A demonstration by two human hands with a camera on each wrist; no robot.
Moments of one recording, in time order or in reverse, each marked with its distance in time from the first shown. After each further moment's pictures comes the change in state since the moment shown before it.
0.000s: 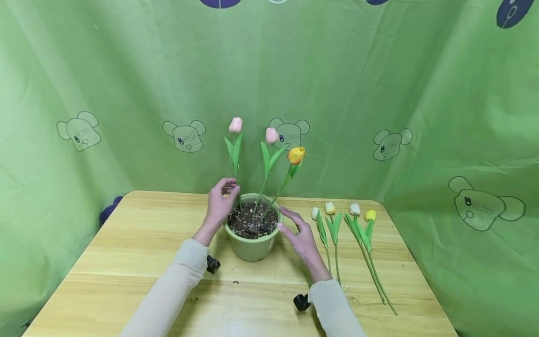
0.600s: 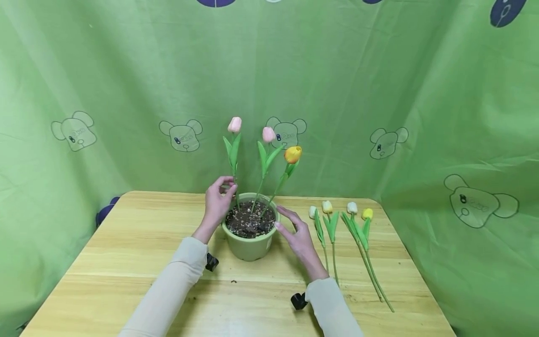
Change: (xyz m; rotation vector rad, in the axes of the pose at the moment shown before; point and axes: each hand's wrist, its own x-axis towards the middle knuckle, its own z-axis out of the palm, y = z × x) left_hand 0.003 0.000 0.003 -0.005 0.025 -0.002; right_hand -0.002 -0.003 0.001 0.013 0.000 0.010
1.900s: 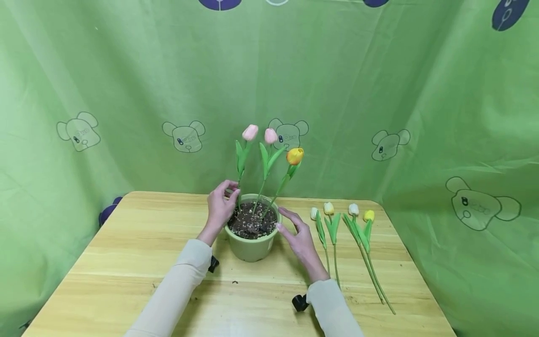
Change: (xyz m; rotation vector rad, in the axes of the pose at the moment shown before) left_hand -0.006 -0.008 0.002 0.208 0.046 0.183; right_hand 0.000 0.001 0.002 -0.010 0.011 -0.002
